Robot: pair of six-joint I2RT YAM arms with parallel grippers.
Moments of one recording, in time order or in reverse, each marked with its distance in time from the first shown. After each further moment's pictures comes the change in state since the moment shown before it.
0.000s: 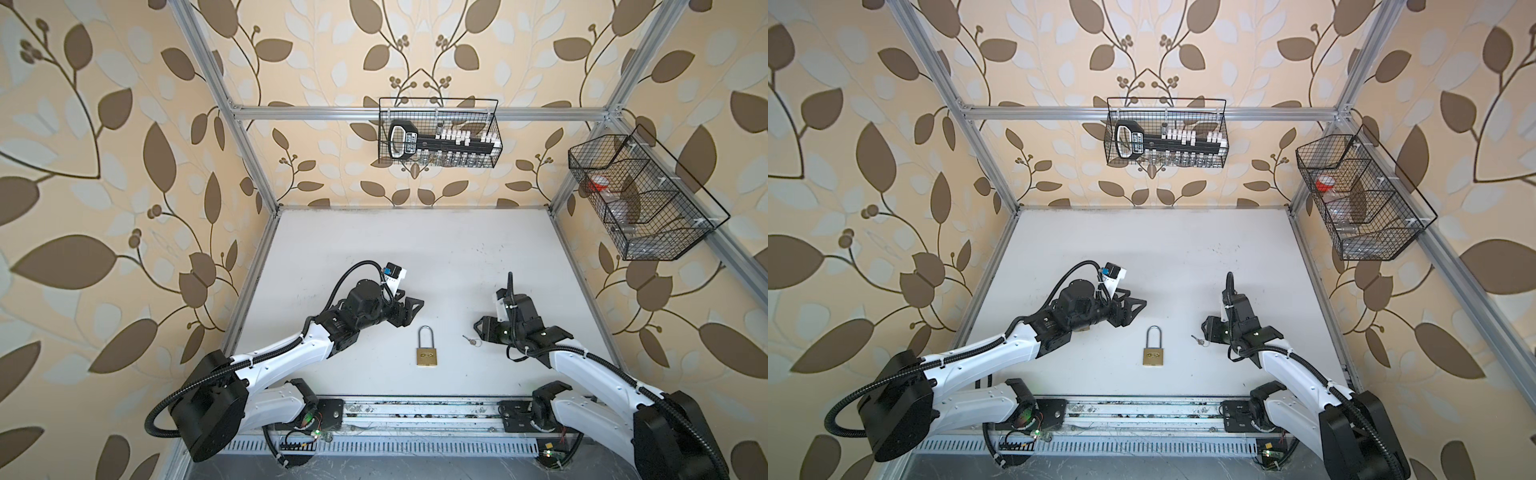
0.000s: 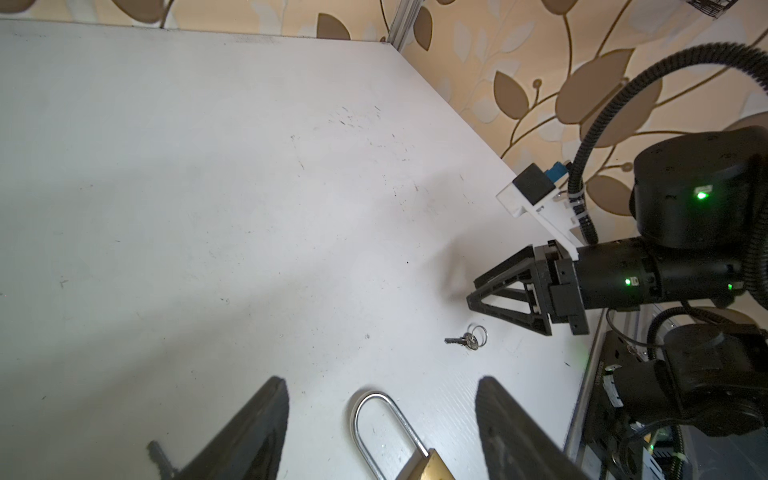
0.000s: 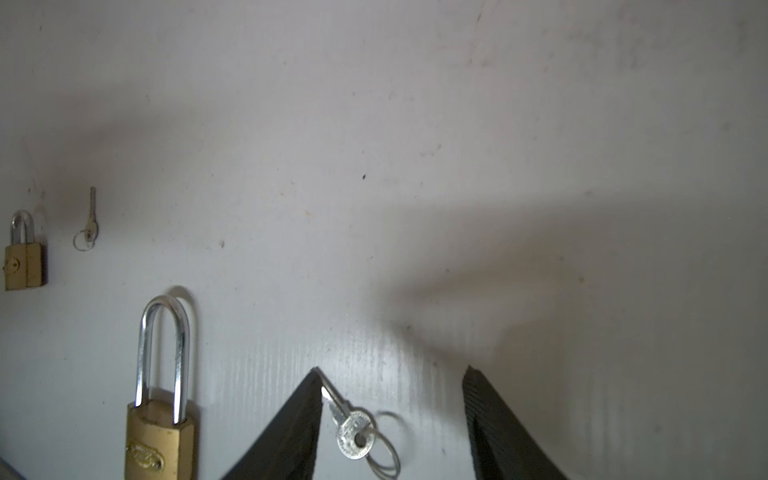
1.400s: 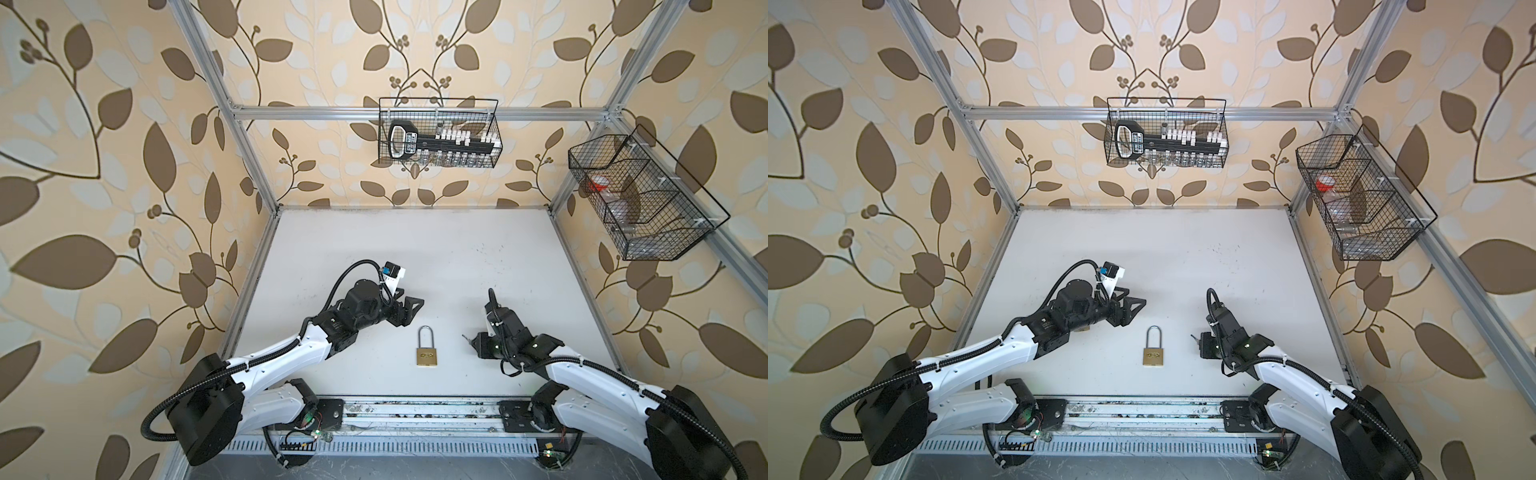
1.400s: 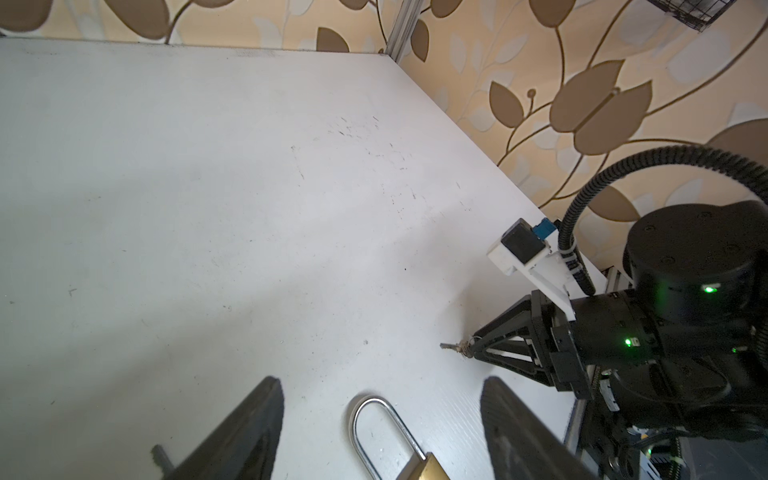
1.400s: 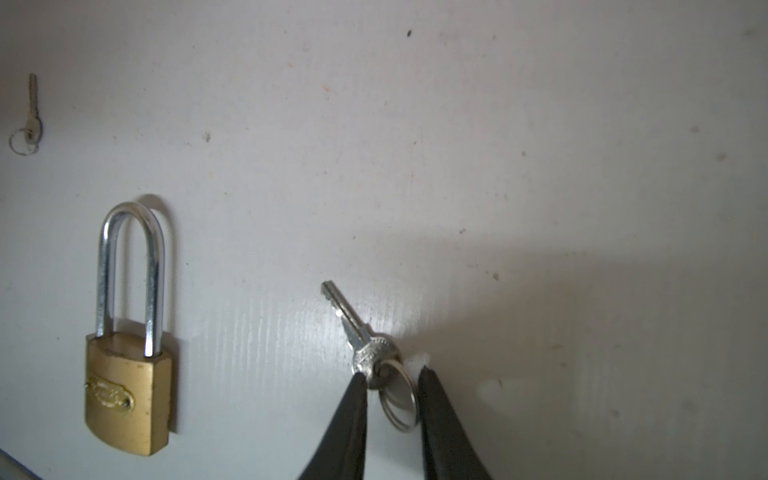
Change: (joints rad) left arm 0.000 -0.019 0.000 -0.001 -0.004 0.001; right arm 0.194 -0.032 -0.048 -0.045 0.090 0.108
